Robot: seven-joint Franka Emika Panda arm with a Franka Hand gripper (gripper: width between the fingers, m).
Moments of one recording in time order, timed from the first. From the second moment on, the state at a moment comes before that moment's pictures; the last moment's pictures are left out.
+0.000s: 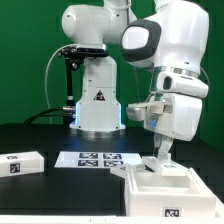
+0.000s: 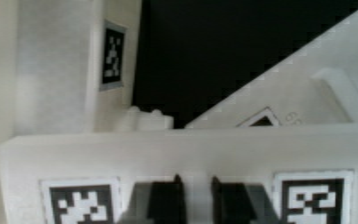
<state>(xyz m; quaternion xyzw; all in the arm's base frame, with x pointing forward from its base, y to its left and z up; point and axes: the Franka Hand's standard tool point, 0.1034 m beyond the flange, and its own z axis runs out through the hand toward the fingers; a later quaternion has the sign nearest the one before) 0.489 0.090 0.059 0.68 0.72 -0.02 0.11</state>
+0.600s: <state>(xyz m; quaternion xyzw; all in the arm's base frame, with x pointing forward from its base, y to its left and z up) 0.481 0.088 0.057 0.65 0.75 -0.01 0.11</state>
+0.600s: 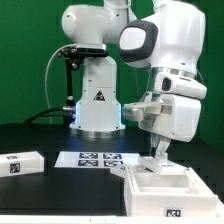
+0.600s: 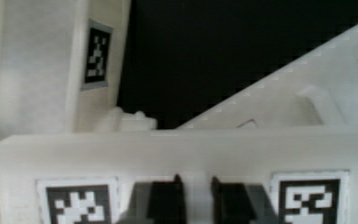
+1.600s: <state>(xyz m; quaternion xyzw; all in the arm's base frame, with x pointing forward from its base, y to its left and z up) 0.482 0.086 0.057 0.65 0.75 -0.02 0.11</state>
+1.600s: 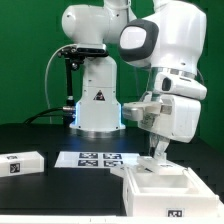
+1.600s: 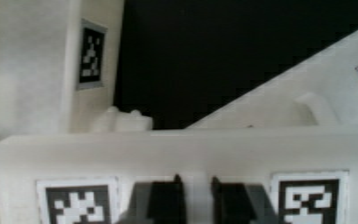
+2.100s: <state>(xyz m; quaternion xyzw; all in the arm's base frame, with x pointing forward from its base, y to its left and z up) 0.482 0.086 0.057 0.66 0.74 -0.02 0.11</state>
